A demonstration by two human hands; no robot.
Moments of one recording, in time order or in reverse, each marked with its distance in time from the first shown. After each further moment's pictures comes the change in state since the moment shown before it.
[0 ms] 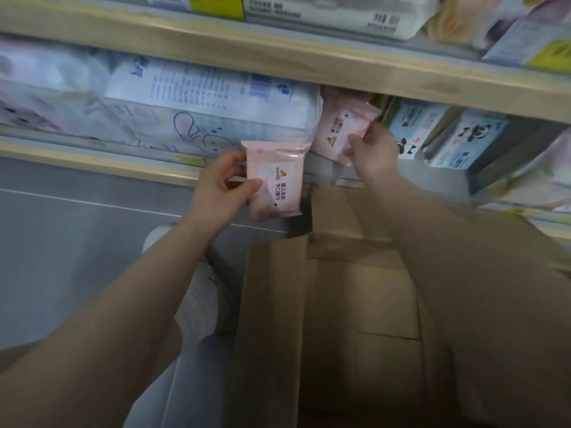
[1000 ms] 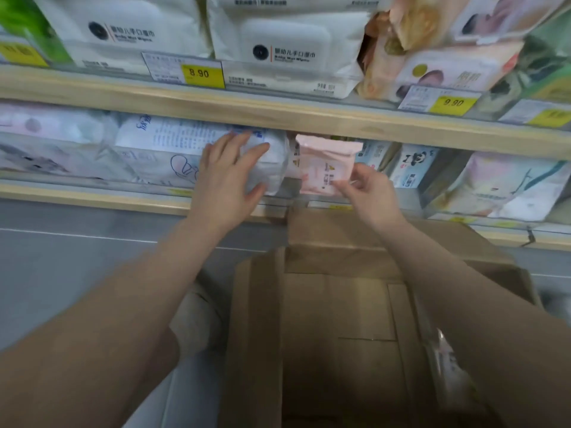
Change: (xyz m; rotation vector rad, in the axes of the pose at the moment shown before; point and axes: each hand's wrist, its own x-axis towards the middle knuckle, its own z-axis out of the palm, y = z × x) left_hand 0.013 0.047 0.009 1.007 0.099 0.723; right_hand -0.073 -0.017 -0.083 -0.036 -0.158 -0.204
